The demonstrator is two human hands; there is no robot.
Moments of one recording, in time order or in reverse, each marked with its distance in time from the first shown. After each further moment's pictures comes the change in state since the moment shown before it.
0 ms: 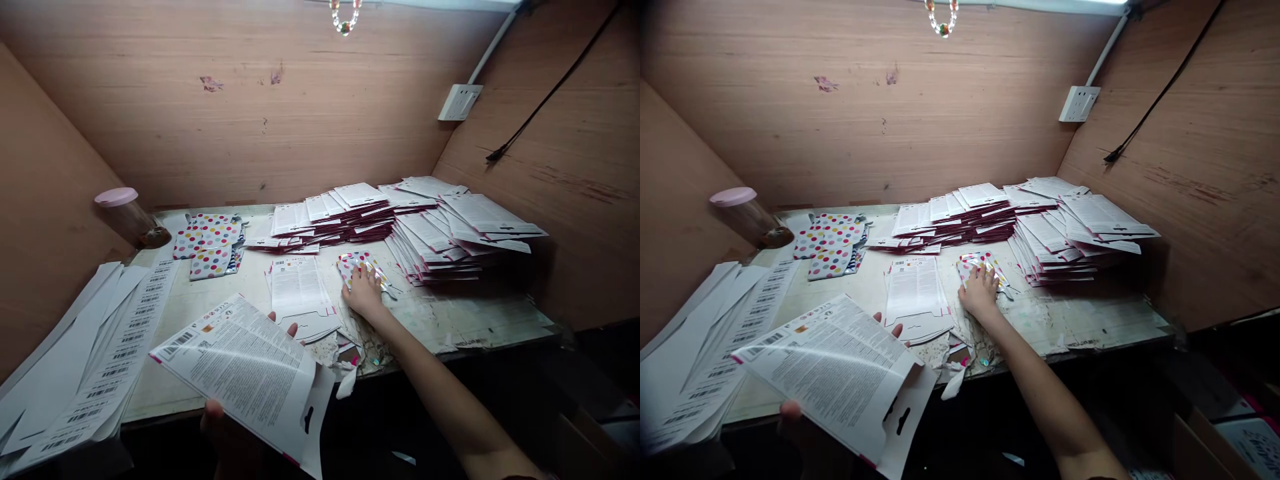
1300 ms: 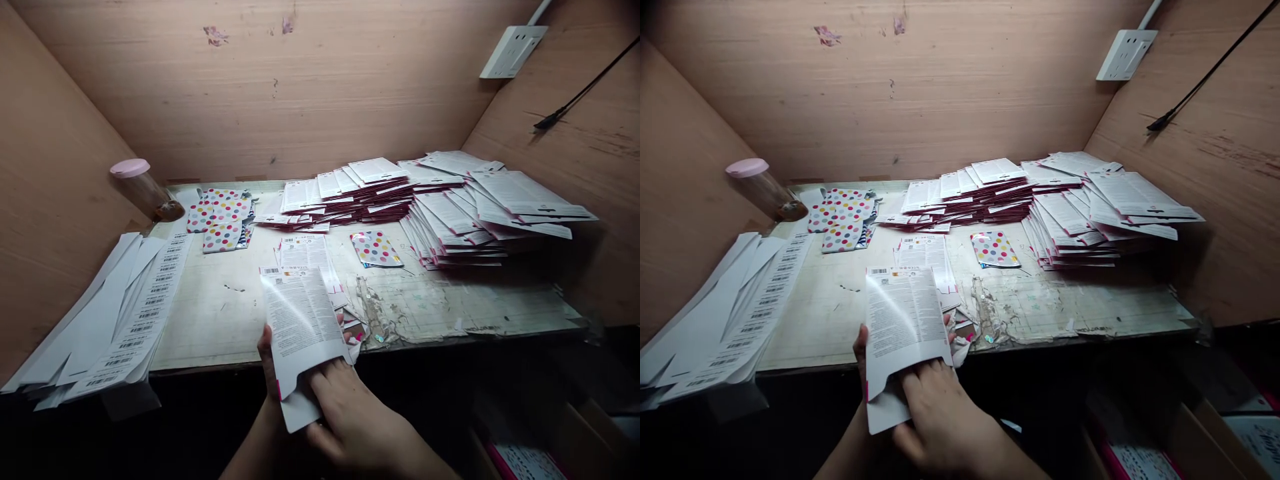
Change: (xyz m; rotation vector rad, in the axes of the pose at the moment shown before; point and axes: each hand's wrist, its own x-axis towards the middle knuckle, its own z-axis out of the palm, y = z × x) left_hand 0.004 -0.042 0.002 -0.183 -0.055 -0.451; right_hand -0.210 -0.033 -0.053 0.490 -0.526 -0.741
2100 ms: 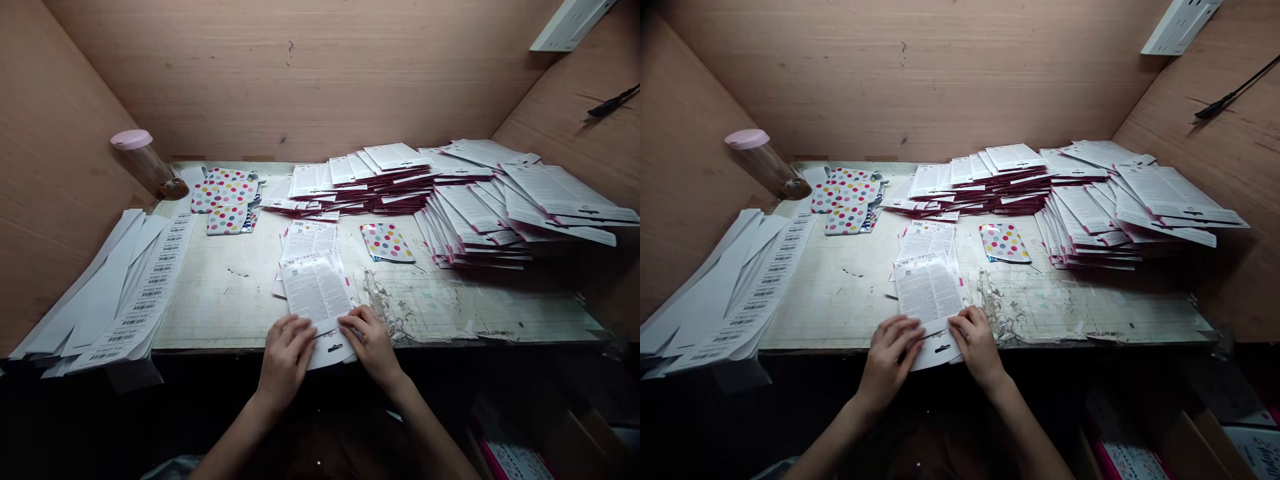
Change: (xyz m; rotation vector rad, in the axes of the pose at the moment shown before) left_hand -0.013 -0.007 -0.066 1.907 0.247 0.783; right_hand 0.026 0.105 0.007 -0.029 0.612 0.039
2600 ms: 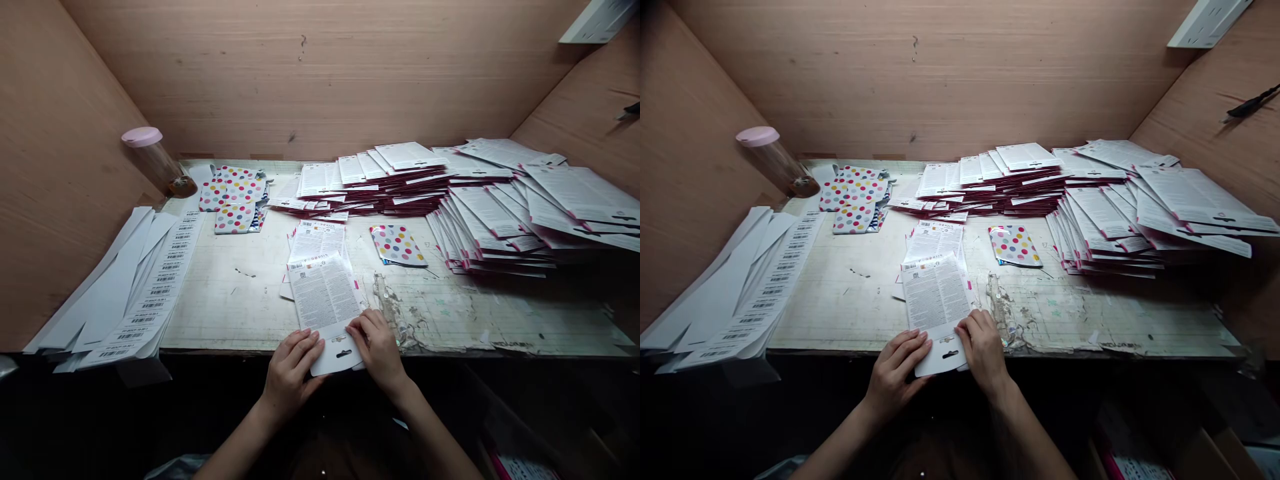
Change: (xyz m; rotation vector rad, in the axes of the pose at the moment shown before) left_hand -0.027 -0.031 0.004 0.023 -0.116 0.205; right_hand 0.002 0.002 0.010 -0.130 -0.016 -0.022
